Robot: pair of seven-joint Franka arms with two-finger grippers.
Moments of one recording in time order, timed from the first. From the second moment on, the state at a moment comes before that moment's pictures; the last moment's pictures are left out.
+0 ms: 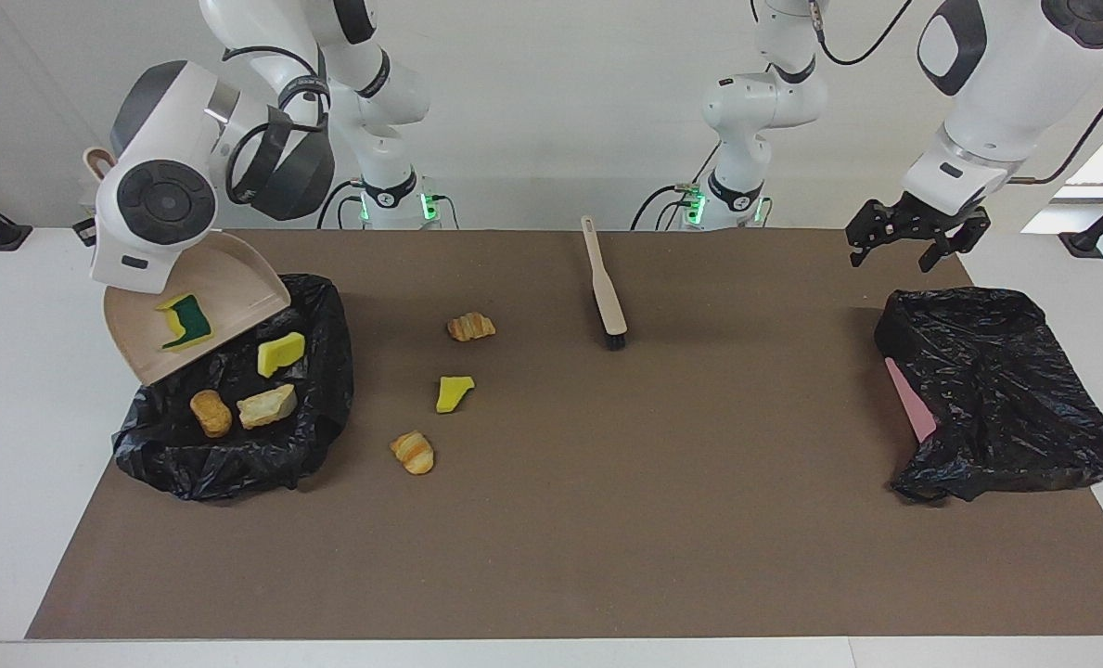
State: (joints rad) left arm 0.05 -0.04 -0.10 -1.67 0.01 1.60 0.12; right arm -0.03 0.37 0.11 -1.22 -0.88 0.97 -0.95
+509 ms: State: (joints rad) left arm 0.06 -0.04 -0.10 -1.67 0.01 1.60 0.12; right arm 0.00 0.37 0.12 -1.24 -0.98 1.04 -1.05
